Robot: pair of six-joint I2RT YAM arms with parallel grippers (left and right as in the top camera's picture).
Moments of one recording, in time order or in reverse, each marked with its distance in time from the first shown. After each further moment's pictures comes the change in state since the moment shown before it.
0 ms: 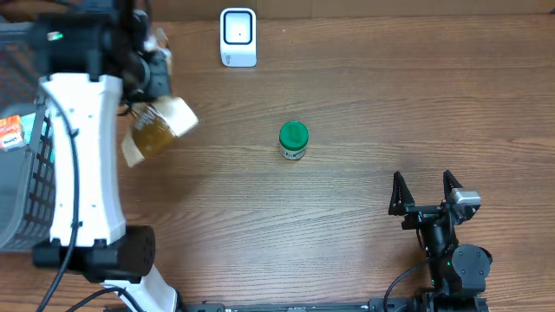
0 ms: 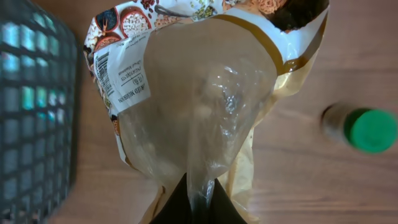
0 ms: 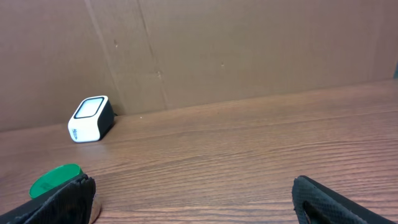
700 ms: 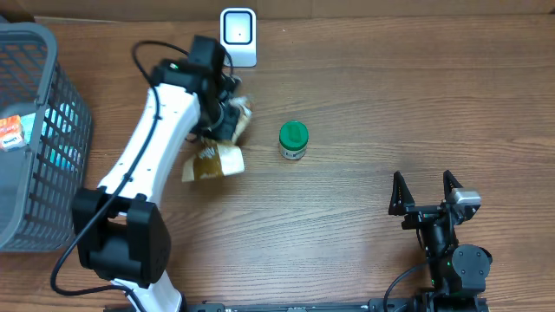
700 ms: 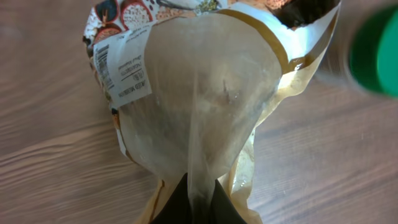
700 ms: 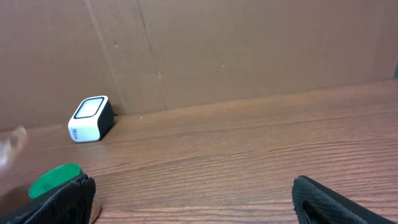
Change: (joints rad) left arm -0.192 0.003 -0.661 0.507 0.149 0.274; right arm 0.000 0.000 0.000 0.000 0.000 0.000
